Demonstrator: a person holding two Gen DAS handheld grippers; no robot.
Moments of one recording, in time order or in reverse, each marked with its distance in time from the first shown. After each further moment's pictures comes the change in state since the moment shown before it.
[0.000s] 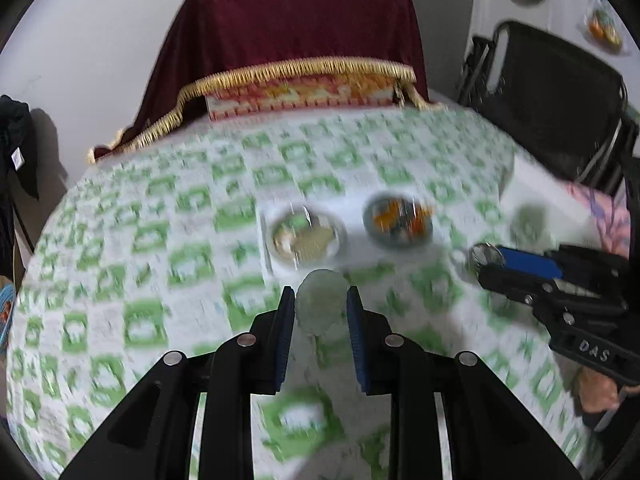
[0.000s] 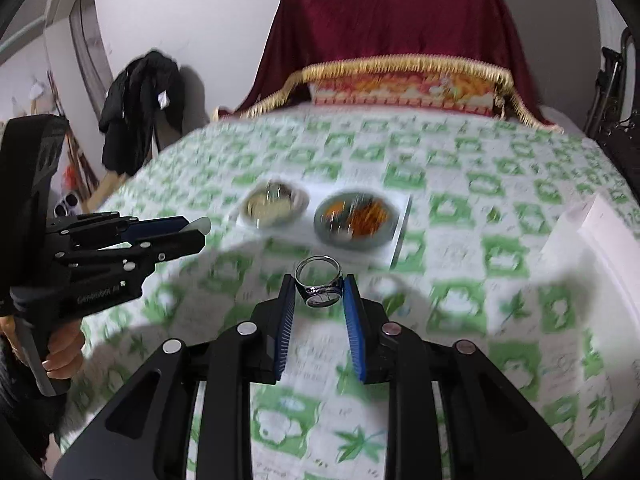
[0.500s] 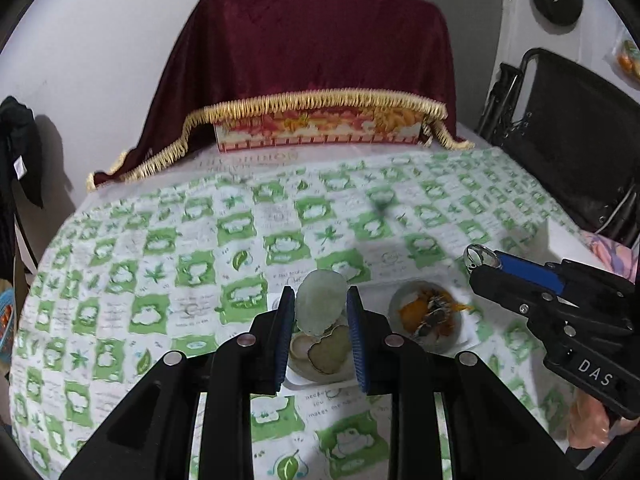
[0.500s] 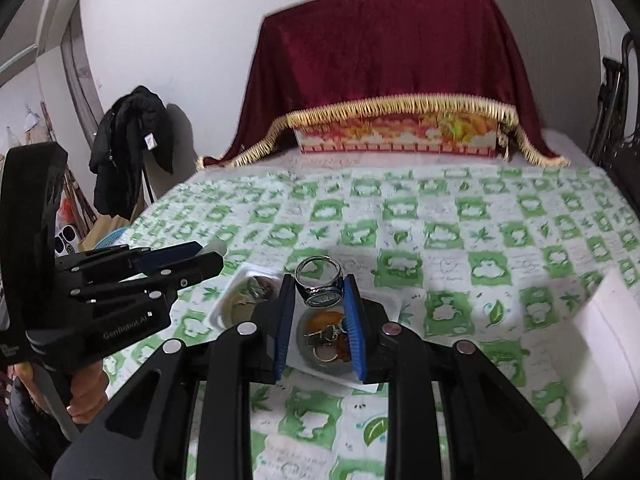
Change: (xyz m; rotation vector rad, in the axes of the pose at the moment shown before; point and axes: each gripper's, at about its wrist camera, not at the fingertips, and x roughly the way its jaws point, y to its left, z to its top) left arm 0.043 0.010 0.058 -0.056 -0.019 0.032; right arm 0.049 -0.024 0.062 0.057 -0.022 0.003
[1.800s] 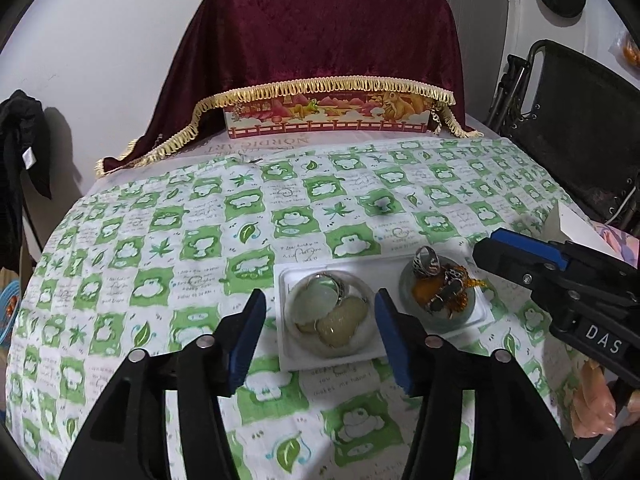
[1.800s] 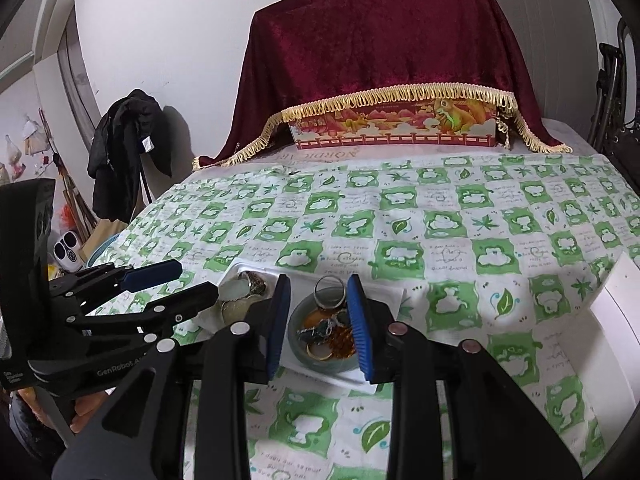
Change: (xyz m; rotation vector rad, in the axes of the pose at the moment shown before) left arm -0.007 -0.003 -0.021 -0.005 -0.007 0.049; right arm -0.005 -0.004 -0.015 0.019 -0.031 0.015
